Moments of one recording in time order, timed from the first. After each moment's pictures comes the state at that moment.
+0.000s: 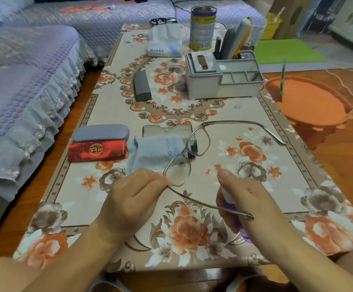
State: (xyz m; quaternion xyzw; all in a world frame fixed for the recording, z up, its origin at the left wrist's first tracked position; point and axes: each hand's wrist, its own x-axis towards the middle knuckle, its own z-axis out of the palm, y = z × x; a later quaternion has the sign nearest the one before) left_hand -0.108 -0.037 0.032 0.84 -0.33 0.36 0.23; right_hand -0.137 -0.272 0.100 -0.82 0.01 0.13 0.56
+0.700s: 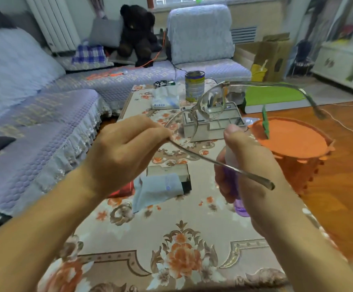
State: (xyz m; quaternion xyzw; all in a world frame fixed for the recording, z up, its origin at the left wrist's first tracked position) left_hand -0.079 -0.058 0.231 0.75 -0.45 0.47 0.10; right_hand -0.137 -0.284 0.216 -0.76 -0.06 -0.07 0.64
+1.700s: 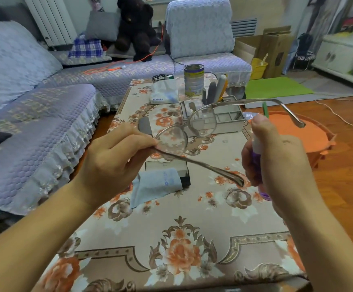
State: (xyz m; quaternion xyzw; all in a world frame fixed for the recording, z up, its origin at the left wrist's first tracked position) left_hand -0.085 -0.045 0.201 0.80 -0.39 0.44 0.14; right_hand -0.119 -0.317 0.205 -0.78 0.02 -0.15 0.61
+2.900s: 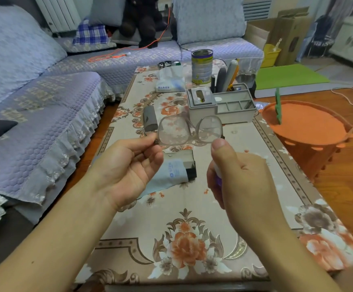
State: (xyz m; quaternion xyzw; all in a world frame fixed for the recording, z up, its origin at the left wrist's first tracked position) left_hand -0.092 -0.081 0.196 0.43 0.22 -0.09 0.87; right_hand -0.139 -0.262 0.178 -0.82 -0.05 -0.11 0.56
